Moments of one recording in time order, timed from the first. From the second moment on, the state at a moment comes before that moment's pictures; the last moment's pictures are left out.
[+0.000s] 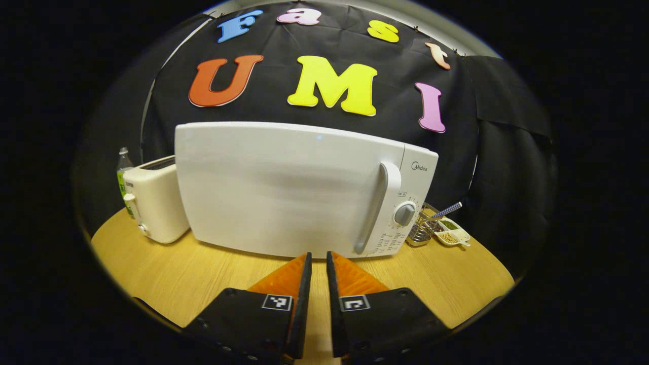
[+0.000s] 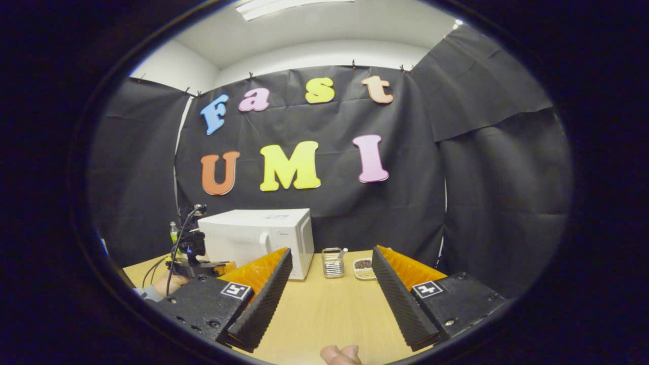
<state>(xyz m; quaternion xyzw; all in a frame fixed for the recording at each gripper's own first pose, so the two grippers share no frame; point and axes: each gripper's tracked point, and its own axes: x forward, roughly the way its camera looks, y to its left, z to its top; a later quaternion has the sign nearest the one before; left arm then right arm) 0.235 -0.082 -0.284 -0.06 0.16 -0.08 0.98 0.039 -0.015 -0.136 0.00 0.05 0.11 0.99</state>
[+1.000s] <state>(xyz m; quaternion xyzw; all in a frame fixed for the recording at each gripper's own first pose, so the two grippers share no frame) -0.044 0.020 -0.058 -0.04 0.01 0.04 1.00 -0.071 0.015 -0.042 0.01 -0.01 0.10 1.00</state>
